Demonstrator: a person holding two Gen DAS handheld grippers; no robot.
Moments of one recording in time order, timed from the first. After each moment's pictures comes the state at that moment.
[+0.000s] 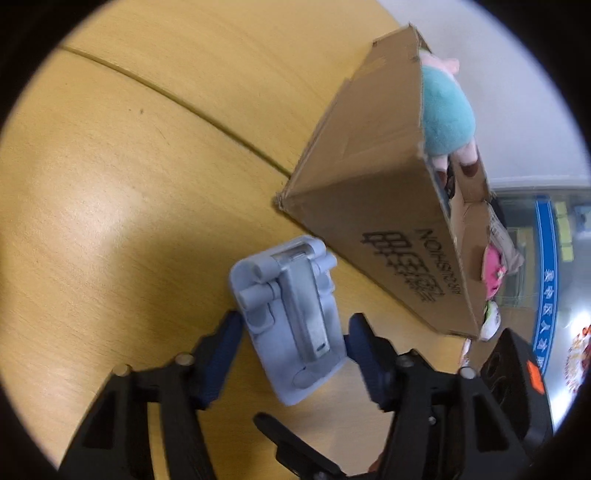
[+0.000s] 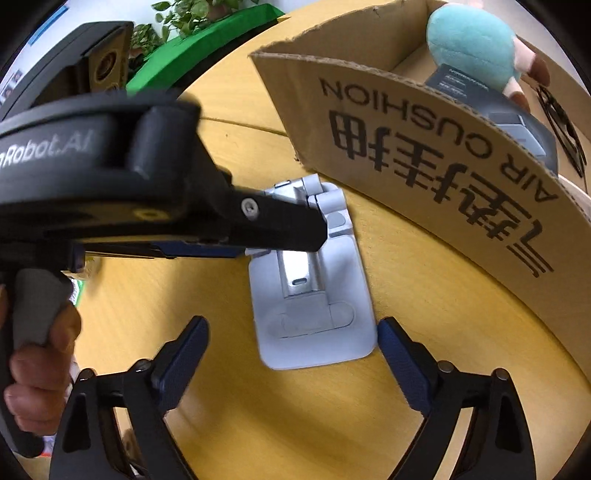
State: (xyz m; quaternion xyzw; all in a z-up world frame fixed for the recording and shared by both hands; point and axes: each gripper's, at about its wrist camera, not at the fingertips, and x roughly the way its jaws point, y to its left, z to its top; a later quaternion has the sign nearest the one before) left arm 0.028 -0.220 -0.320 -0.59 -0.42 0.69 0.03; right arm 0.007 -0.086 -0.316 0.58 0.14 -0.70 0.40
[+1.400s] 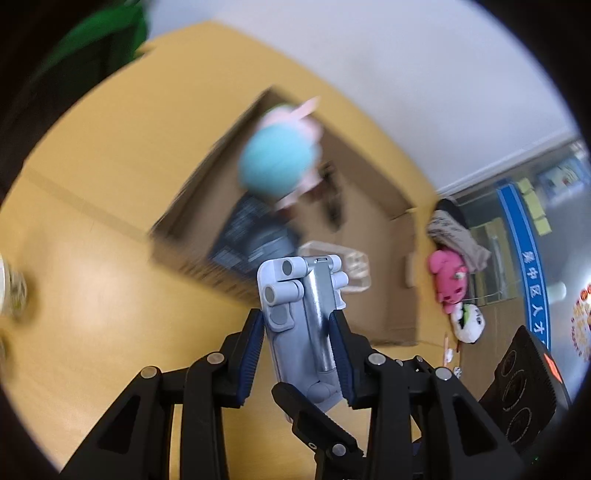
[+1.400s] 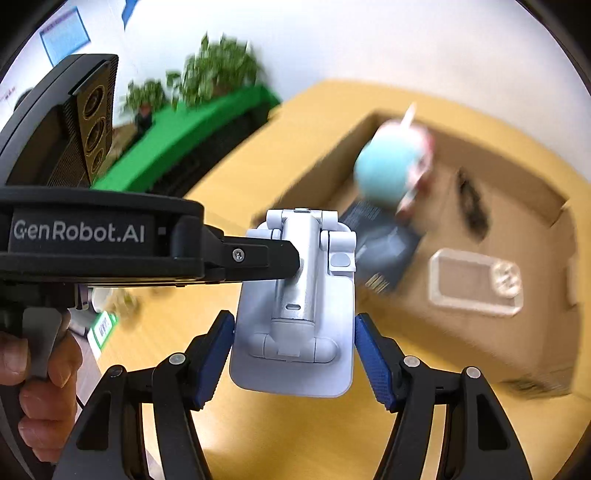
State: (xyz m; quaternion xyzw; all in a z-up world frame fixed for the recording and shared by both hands) left arm -0.015 -0.122 -0.127 -0.50 -0.32 0.80 0.05; right arm 0.007 -0.005 -0.185 0.46 0.10 -0.79 0.38
